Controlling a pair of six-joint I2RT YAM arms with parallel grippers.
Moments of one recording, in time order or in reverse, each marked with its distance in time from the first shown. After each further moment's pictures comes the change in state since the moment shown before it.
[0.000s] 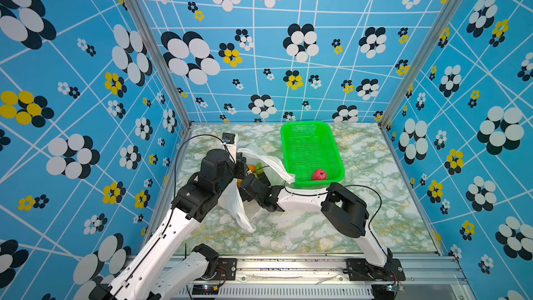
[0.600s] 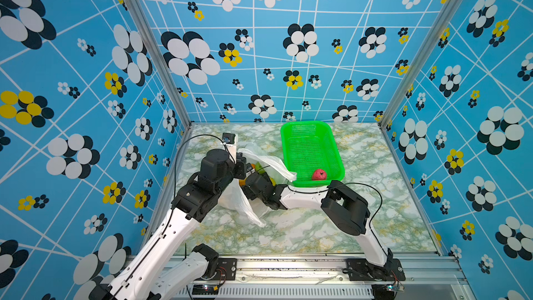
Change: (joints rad) left arm 0.000 0.000 0.000 0.000 0.001 0.000; right arm -0.027 -0.009 -0.069 0.077 -0.068 -0.004
